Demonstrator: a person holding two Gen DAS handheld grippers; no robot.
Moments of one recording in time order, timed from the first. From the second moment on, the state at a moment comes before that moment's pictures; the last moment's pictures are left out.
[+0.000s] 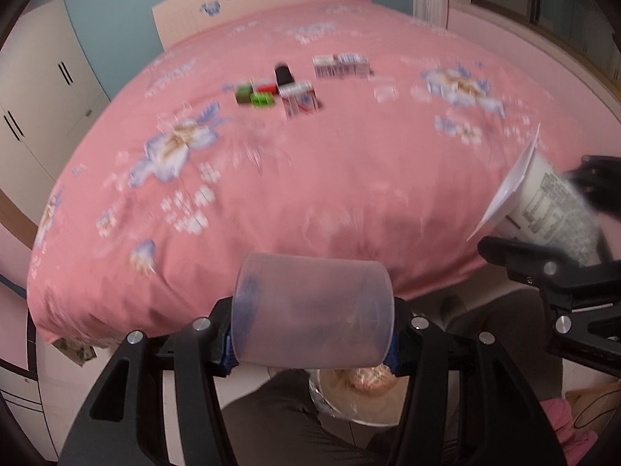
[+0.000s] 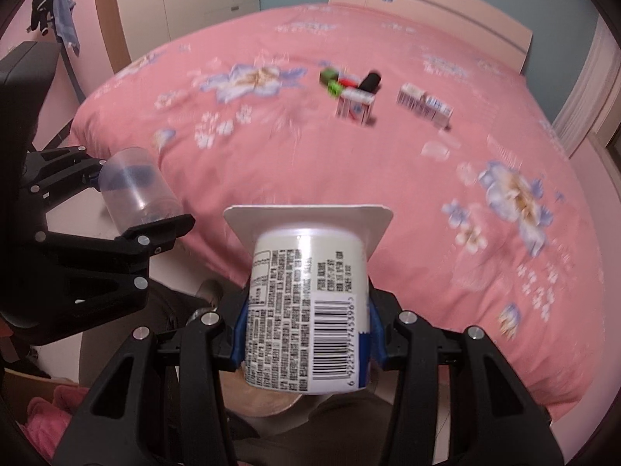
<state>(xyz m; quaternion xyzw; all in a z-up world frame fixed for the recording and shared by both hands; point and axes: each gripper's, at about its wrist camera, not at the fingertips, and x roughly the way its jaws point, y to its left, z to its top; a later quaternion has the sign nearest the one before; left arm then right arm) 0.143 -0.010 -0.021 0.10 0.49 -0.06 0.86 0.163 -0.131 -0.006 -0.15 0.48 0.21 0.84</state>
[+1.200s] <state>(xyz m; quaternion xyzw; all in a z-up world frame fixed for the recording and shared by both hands) 0.135 -0.018 -0.248 0.08 0.69 -0.07 0.71 0.158 -0.112 -0.236 -0.14 0.68 0.23 0.68</state>
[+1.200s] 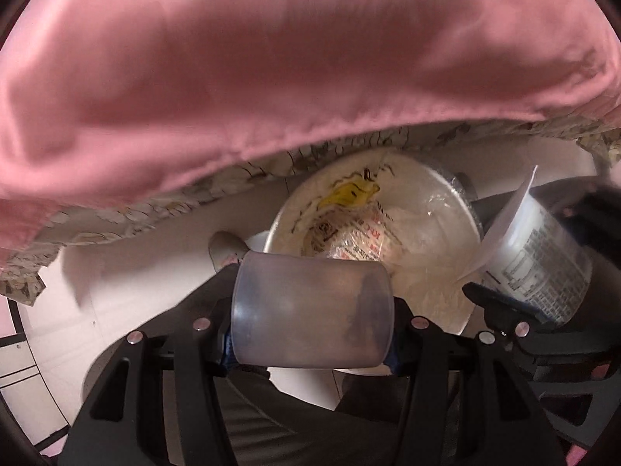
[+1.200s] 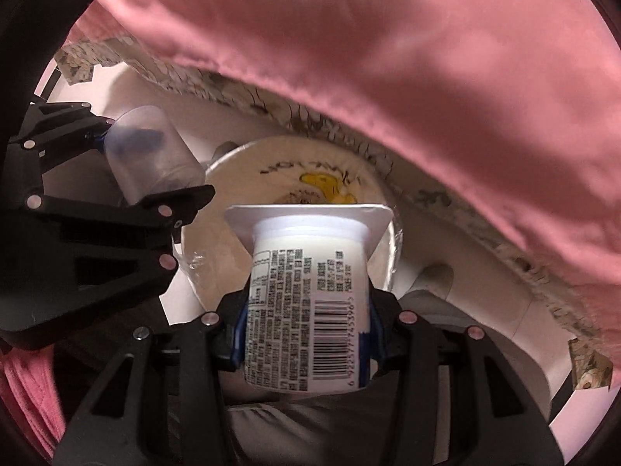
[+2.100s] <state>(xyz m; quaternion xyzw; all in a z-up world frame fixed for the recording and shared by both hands) 0.151 -0.030 -0.377 0.02 0.77 -0.09 0.63 0.178 -0.120 -0.370 -0.04 0.80 0.21 0.56</state>
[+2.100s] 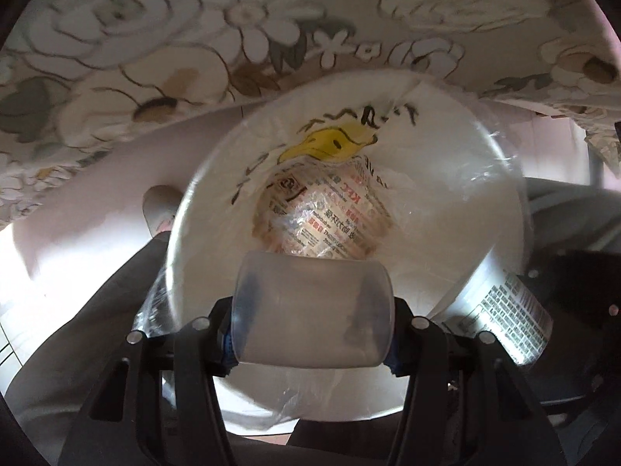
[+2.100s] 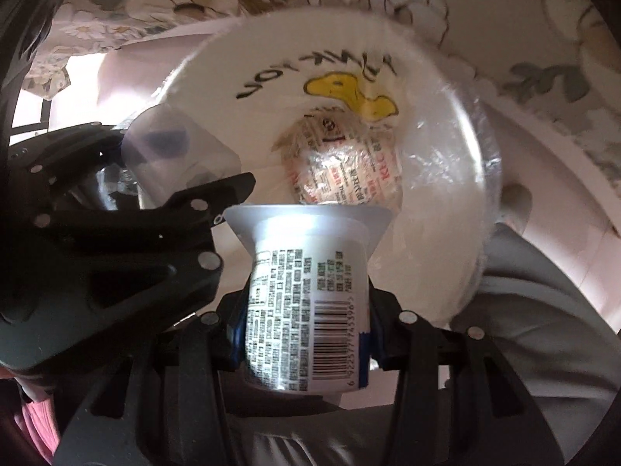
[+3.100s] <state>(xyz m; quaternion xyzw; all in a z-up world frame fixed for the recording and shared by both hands) 0.148 -0.033 -0.407 0.00 0.80 -0.10 0.59 0.174 -0.124 -0.397 -0.06 0.81 0.18 0.55</state>
